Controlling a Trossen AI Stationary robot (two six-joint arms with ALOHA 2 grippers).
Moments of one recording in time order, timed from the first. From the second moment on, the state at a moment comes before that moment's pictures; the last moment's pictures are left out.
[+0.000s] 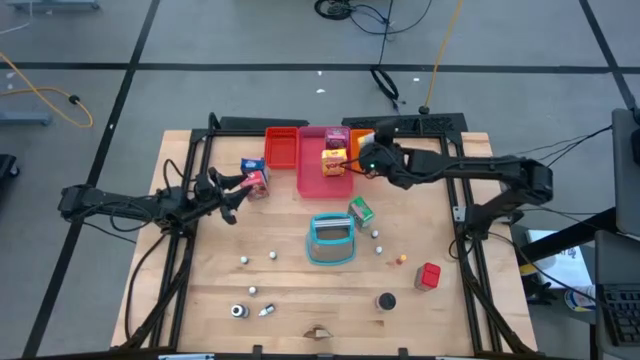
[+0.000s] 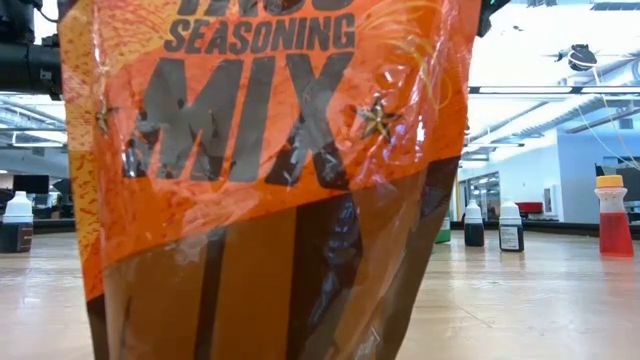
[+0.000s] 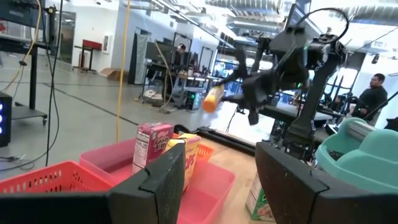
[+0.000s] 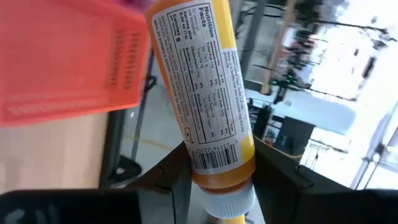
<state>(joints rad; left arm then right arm) -0.06 0.34 0.01 0.52 -0.51 -0.14 -0.26 1.49 1.10 -0.48 1.00 -0.96</state>
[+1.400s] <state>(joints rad) -0.06 0.34 0.01 0.49 -0.53 -0.11 -0.50 1.82 1.10 -0.27 0.97 -1.50</state>
